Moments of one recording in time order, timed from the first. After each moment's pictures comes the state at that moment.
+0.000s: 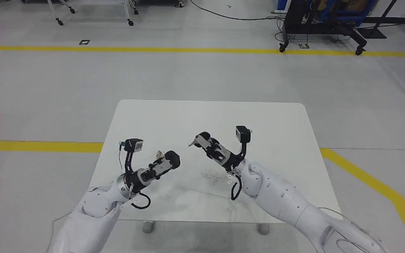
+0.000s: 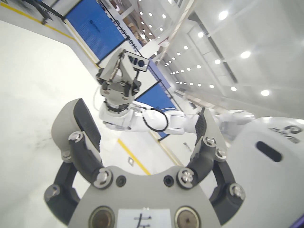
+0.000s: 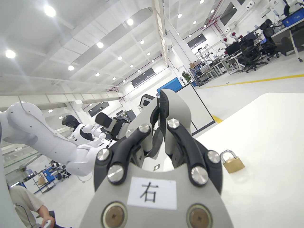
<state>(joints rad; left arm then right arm) 1.45 -1.04 -1.27 -1.58 -0.50 -0.72 -0.86 -0.95 -1.25 0.53 -1.04 -0.28 -1.01 -0.45</state>
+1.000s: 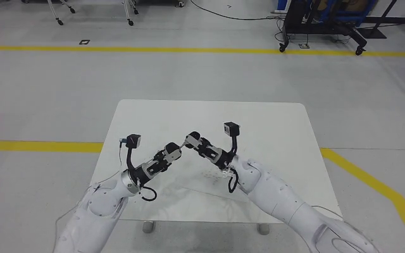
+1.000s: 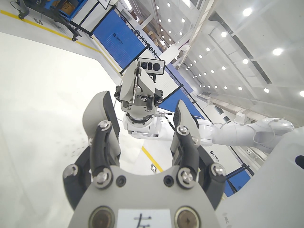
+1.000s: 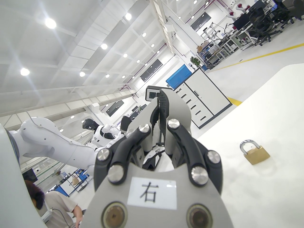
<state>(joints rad) 1.46 -1.06 -1.26 -1.61 -0.10 -0.70 -0.54 -0.96 -1.31 0.60 -1.05 0.03 -1.01 -0.03</state>
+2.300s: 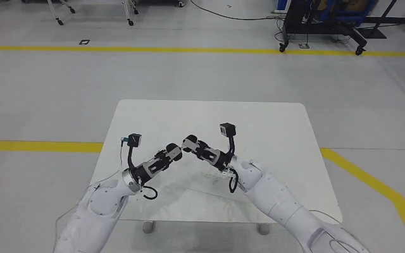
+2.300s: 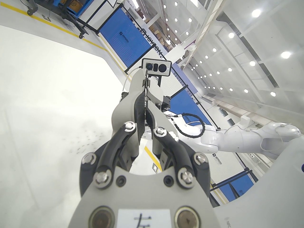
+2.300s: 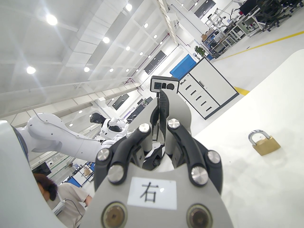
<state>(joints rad) 1.45 -1.06 -1.26 -1.61 -0.07 -0.64 -0.54 -1.01 -1.36 0.73 -1.03 0.10 -1.01 0.23</state>
